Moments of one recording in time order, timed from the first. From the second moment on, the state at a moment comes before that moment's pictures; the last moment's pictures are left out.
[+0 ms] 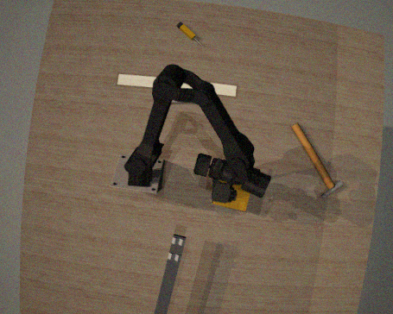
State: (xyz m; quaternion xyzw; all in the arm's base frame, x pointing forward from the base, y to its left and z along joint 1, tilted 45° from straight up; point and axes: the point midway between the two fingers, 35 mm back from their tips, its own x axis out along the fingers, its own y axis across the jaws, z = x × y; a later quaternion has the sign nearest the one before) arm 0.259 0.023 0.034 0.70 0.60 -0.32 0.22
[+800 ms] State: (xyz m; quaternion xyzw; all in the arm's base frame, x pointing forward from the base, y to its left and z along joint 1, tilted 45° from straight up) arm 0.286 -0.062 -0.037 0.70 0.59 -0.34 0.22
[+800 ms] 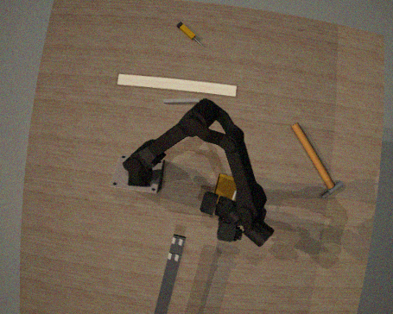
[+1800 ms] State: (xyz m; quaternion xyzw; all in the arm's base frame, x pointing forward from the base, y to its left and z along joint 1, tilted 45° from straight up) arm 0.281 -0.105 -0.108 0.70 0.59 -0.34 0.21
